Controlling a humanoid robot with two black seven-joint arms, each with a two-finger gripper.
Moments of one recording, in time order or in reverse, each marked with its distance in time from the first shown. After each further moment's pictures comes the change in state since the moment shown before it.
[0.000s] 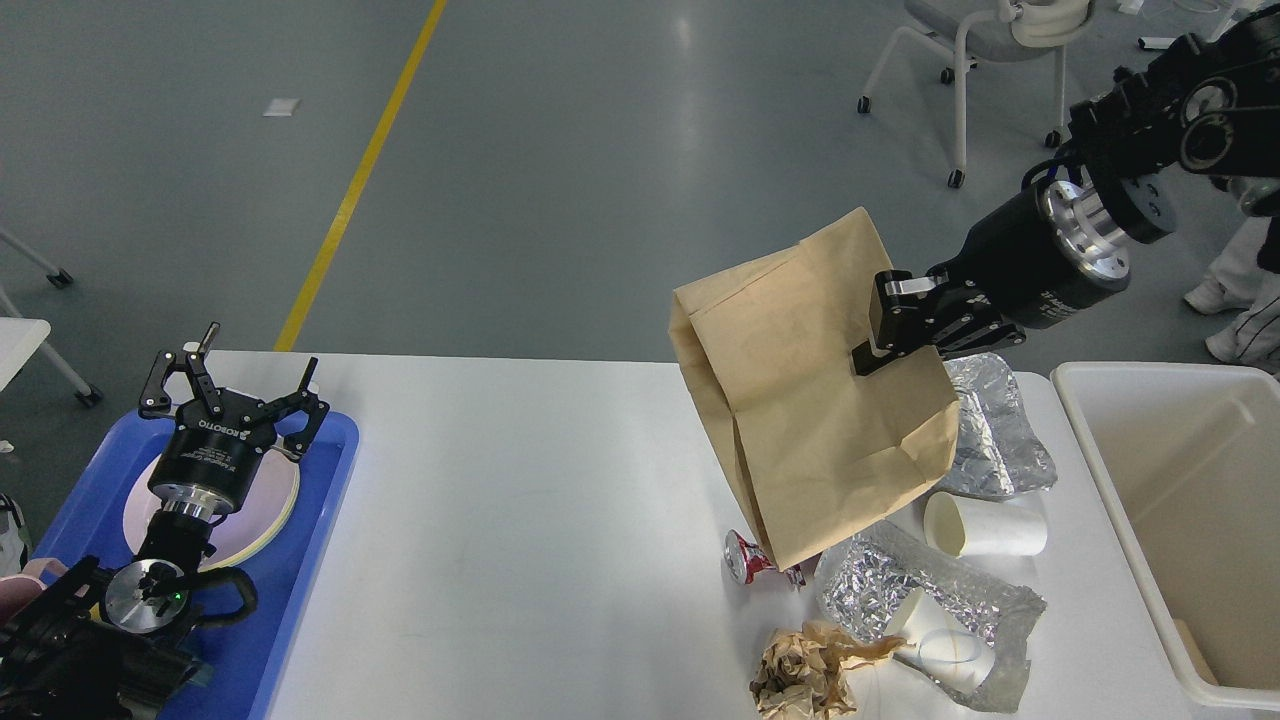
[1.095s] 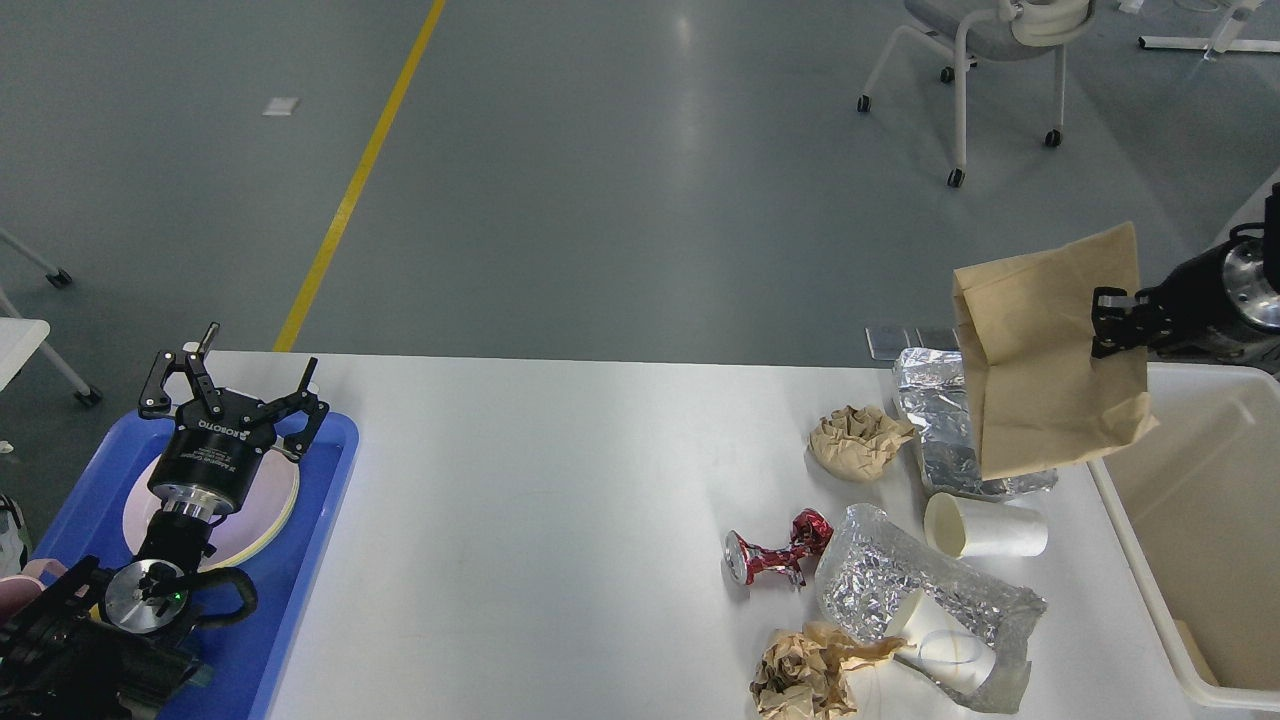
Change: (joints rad) left arm 0.000 0.000 0.000 0.000 0.000 0.000 0.000; right arm -0.501 -0.068 -0.213 -0.583 0.008 -0.173 0.002
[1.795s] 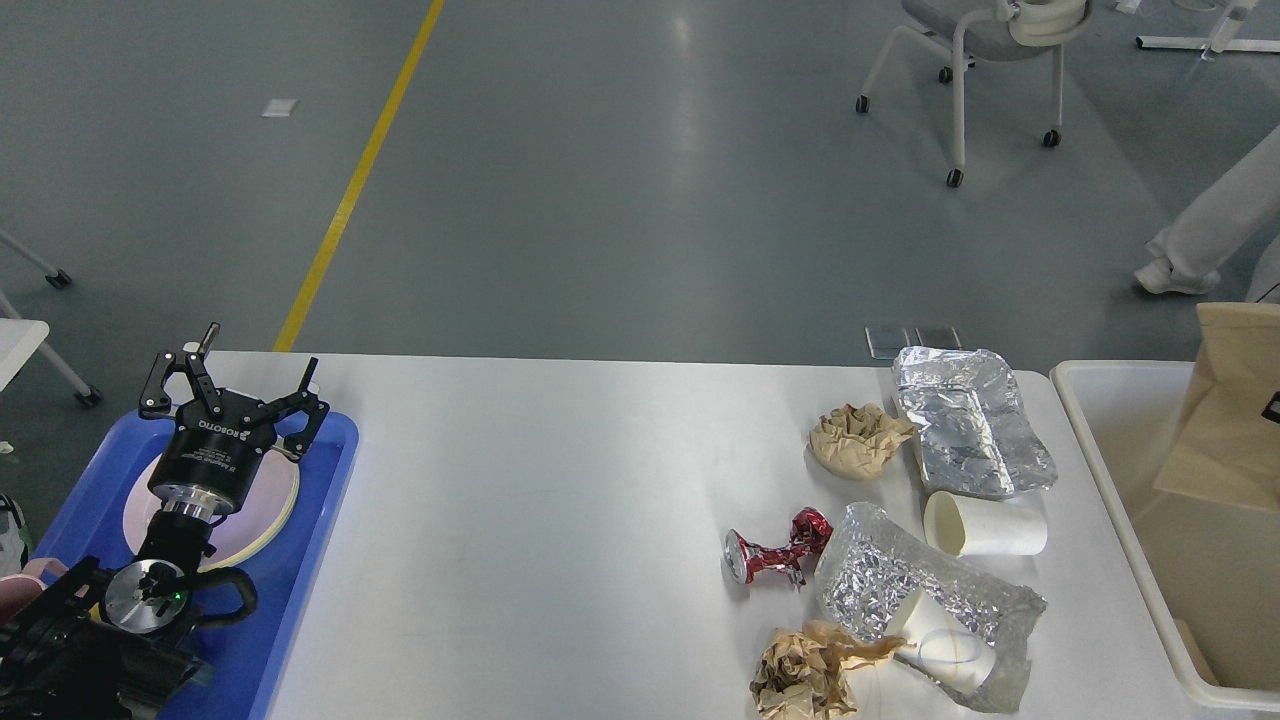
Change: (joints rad) left arm 0.000 0.000 0.000 0.000 0.000 0.000 0.000; right arm -0.958 0.048 0.019 -0.879 0.551 -0.466 -0.144
